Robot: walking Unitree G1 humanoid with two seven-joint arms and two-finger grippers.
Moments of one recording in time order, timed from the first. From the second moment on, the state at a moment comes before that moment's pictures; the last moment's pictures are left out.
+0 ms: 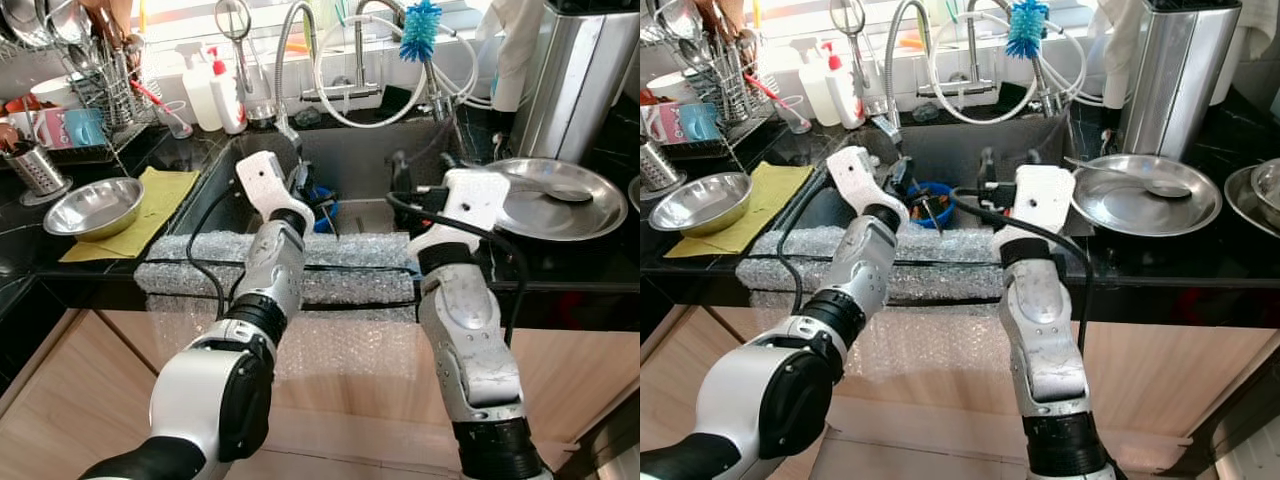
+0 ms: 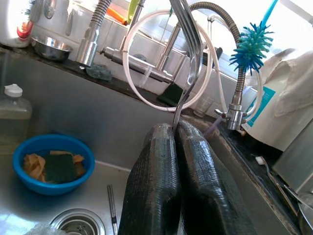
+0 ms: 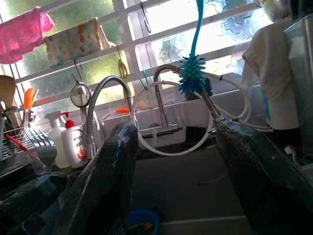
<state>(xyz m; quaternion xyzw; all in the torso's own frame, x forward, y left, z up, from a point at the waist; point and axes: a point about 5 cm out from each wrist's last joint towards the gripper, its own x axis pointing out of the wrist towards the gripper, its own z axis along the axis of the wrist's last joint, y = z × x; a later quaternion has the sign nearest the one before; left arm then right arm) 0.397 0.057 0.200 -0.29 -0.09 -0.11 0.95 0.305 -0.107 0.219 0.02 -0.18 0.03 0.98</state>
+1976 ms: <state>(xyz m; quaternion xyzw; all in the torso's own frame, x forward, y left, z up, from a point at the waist) 0.400 0.068 0.196 -0.32 -0.08 -0.07 0.94 0.289 -0.110 0.230 0.01 -0.18 0.03 0.98</state>
